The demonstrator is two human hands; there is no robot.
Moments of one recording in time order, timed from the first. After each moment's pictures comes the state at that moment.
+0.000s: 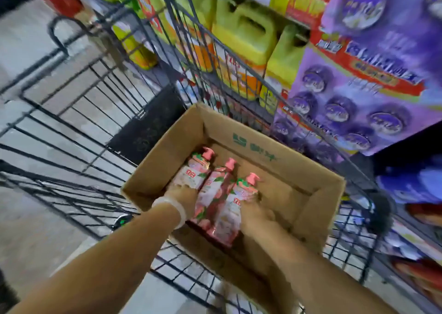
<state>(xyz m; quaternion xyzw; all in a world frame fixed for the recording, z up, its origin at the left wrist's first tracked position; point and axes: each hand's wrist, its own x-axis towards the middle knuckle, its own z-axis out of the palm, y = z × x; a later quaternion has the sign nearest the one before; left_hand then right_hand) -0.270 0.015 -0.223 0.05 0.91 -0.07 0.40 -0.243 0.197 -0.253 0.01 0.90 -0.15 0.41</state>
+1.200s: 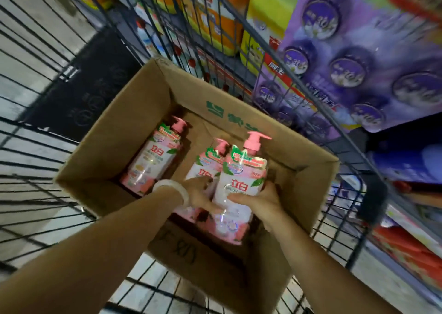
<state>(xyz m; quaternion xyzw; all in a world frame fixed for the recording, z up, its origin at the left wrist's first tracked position) -0.287 0.092 -0.260 -0.07 0.76 0.32 0.56 -0.240 0.267 -0.297 0.37 0.65 -0.59 0.29</state>
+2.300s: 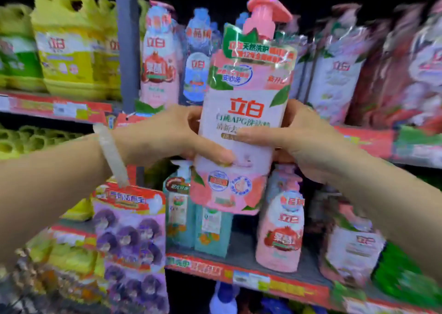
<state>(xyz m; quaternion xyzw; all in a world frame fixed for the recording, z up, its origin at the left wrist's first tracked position) -0.218 0.327 0.364 0.46 0.73 0.50 0.12 -0.117 0.499 0.366 -0.07 0.80 -0.56 -0.21</state>
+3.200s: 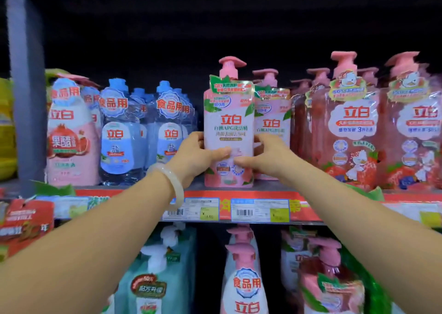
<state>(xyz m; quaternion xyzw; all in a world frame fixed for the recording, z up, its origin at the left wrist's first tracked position) -0.287 0.535 0.413 0.37 0.65 0.66 0.01 -0.197 0.673 0.419 0.09 0.86 -0.37 -0.34</state>
